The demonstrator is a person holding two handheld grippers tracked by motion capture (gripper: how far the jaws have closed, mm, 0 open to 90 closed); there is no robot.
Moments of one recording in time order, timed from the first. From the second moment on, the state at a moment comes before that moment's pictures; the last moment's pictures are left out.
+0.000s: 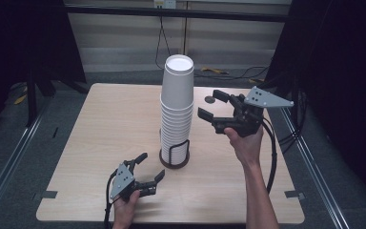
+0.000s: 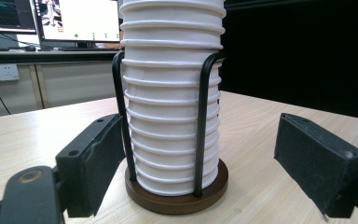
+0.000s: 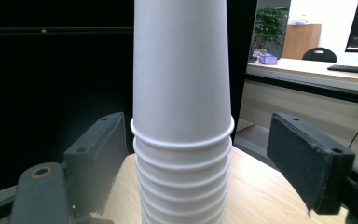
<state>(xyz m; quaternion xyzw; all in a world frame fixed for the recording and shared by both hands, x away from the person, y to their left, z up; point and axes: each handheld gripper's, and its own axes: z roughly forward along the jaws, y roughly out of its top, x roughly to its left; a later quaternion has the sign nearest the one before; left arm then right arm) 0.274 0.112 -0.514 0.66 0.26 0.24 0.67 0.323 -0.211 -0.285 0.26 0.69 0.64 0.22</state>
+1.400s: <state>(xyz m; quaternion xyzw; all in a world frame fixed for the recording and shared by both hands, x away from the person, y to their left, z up) 0.274 0.112 -0.514 0.66 0.26 0.23 0.67 0.376 -0.157 -0.230 0.23 0.74 0.61 0.17</state>
